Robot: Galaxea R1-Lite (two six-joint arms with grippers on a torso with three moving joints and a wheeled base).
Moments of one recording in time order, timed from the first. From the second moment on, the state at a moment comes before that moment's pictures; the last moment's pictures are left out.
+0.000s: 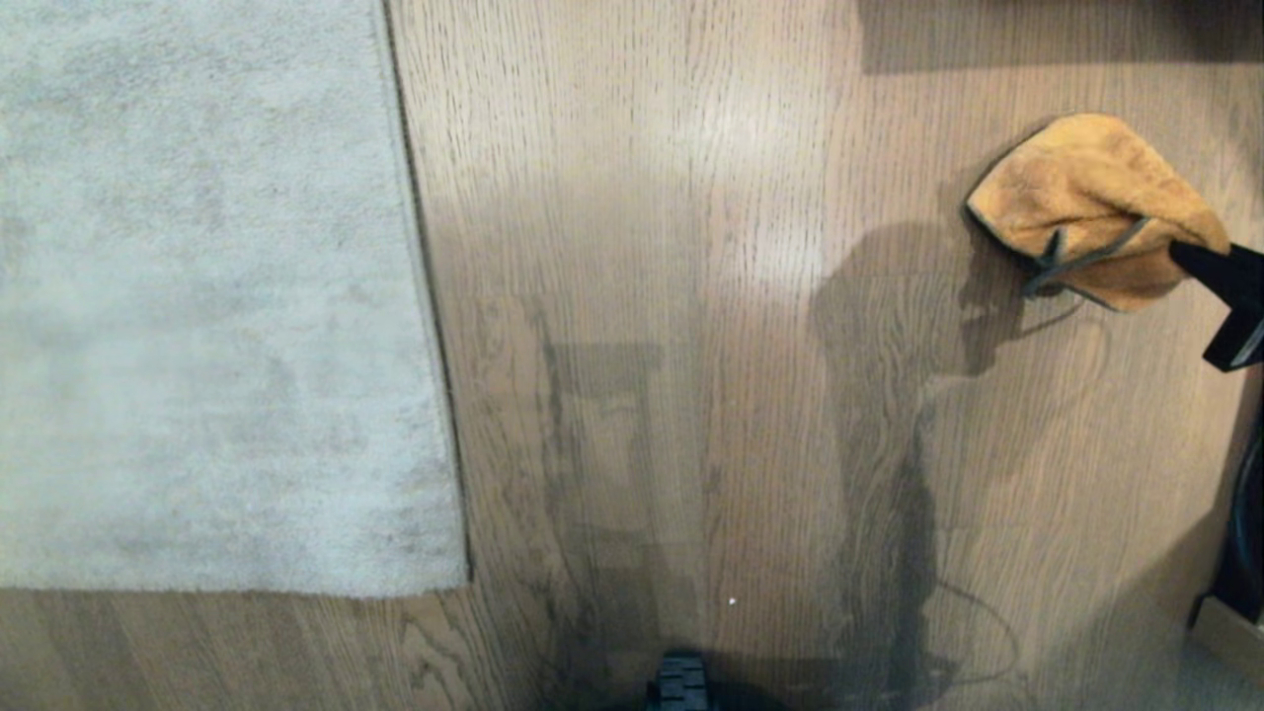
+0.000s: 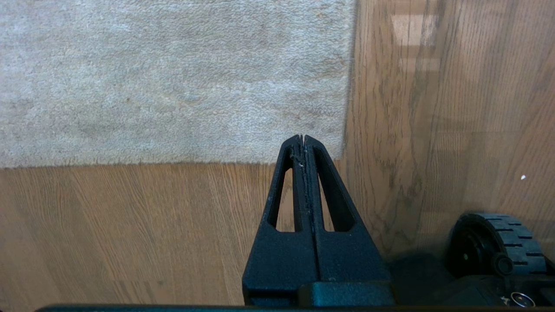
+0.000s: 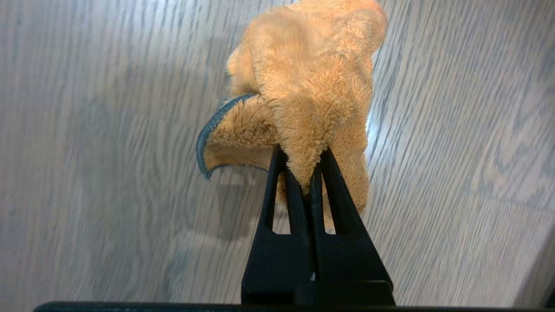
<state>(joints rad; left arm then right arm) 0.00 0.00 0.00 0.00 0.01 -0.02 -0.24 1.33 -0.56 -1.00 0.35 -0.19</state>
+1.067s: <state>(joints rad) 0.00 0.00 0.00 0.00 0.01 -0.02 -0.22 0.93 -0.24 -0.84 0.35 -0.19</state>
